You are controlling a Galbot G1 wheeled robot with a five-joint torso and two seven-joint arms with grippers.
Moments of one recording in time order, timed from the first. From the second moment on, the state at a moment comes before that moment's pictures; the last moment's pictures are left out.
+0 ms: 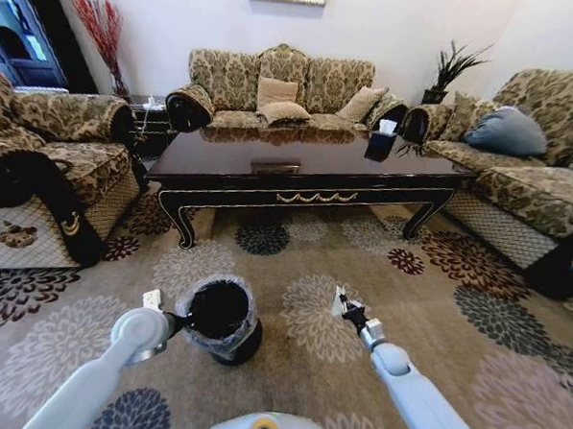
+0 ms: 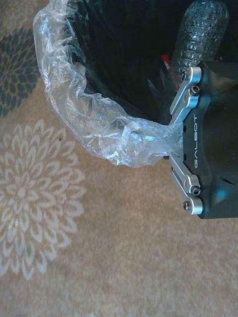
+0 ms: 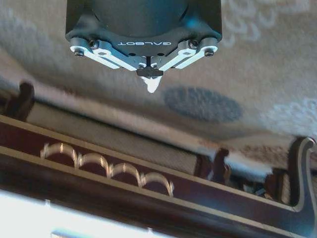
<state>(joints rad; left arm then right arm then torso) 1.22 -0.91 -0.34 -2.04 -1.62 0.74 -1.02 -1.18 1.01 0.31 1.45 0.21 0.22 -0.10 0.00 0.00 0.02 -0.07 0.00</state>
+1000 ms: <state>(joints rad) 0.90 -1.03 0.01 -1.93 -1.66 0.74 -1.12 -1.48 0.90 0.33 2.19 0.19 0.17 -0.11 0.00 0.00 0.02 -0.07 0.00</state>
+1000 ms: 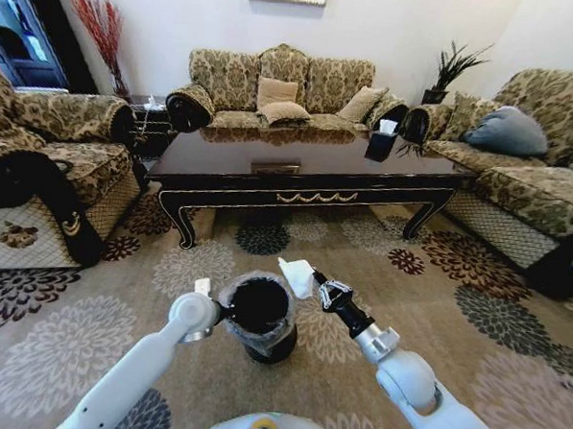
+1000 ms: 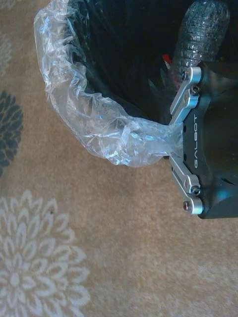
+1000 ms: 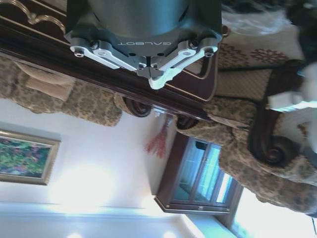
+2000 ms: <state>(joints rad) 0.87 -1.08 0.08 -1.94 -1.66 0.74 -1.15 -1.55 0.96 0.27 2.13 0.01 0.21 -0.17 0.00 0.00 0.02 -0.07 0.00</state>
